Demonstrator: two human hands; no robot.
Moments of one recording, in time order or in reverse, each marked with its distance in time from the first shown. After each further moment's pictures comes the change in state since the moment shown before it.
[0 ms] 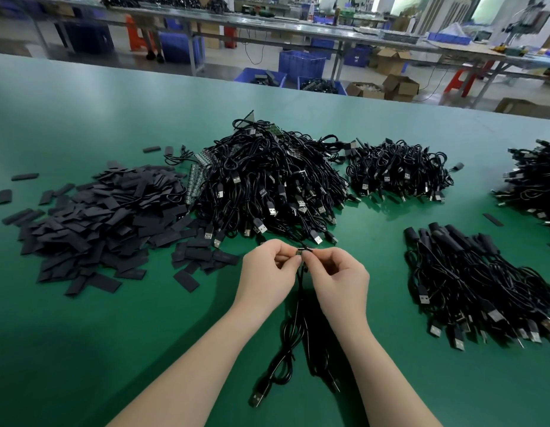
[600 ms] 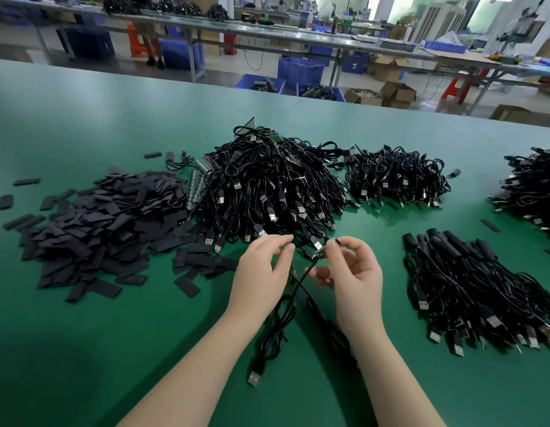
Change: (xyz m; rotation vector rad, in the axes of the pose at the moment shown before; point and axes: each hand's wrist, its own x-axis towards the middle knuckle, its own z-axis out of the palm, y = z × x) left_hand 0.001 0.000 -0.008 0.138 0.066 0.160; right_hand 0.003 -0.017 -0.012 0.473 -0.010 0.118
